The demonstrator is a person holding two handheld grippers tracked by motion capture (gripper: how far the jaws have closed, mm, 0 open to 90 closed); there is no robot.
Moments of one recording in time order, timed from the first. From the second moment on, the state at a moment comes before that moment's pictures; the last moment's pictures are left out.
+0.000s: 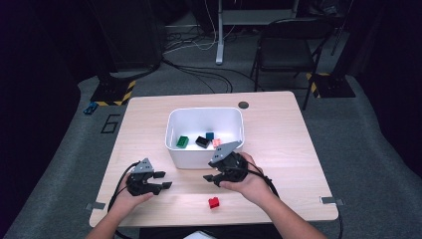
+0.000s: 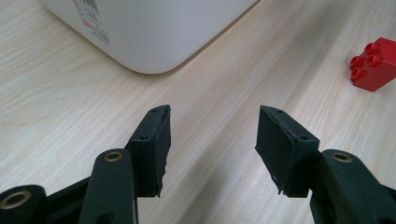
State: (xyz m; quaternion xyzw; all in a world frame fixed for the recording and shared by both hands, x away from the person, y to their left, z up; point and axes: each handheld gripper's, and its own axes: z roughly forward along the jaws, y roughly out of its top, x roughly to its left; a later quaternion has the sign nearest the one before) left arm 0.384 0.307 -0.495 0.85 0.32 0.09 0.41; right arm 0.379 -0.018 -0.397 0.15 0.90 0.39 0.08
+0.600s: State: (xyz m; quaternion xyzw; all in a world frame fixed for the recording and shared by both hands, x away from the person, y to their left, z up) left arm 0.387 0.306 -0.499 0.85 0.32 0.09 0.40; right arm 0.360 -0.023 -0.456 0.16 0.91 0.38 0.05
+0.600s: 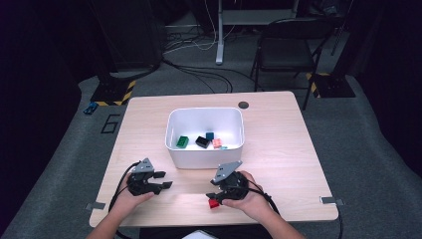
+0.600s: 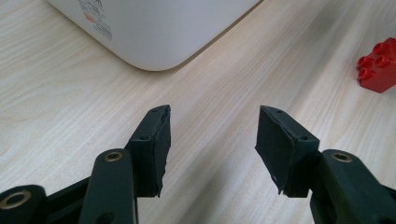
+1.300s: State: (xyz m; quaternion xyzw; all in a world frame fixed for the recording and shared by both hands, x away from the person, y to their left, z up) left arm 0.387 0.306 -0.500 0.85 0.32 0.09 0.40; right arm 0.352 -0.015 -0.494 0.14 0.92 0.37 0.03
